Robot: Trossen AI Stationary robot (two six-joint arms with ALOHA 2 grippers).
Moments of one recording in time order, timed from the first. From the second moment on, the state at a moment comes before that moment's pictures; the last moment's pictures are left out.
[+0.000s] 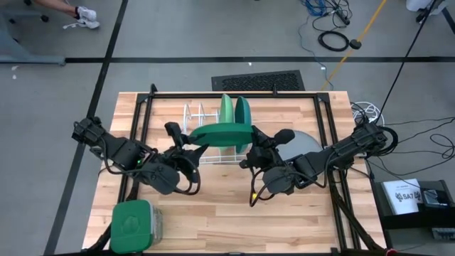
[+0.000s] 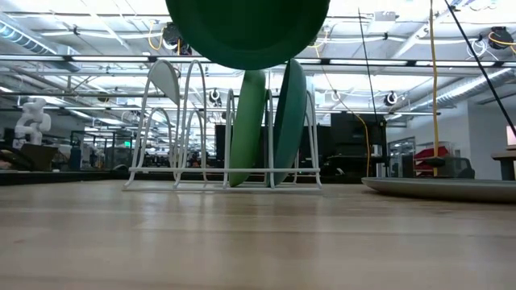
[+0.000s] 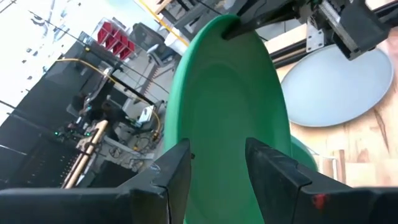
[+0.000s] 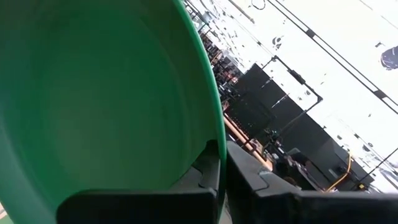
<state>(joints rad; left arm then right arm) -0.53 1.49 1.74 -0.94 -1.10 0.12 0.45 1.65 1.53 -0.17 1.57 -0.41</state>
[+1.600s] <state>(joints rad) -0.52 1.52 1.75 -0.93 -1.15 0.08 0.46 1.65 1.53 -0.15 1.57 -0.42</state>
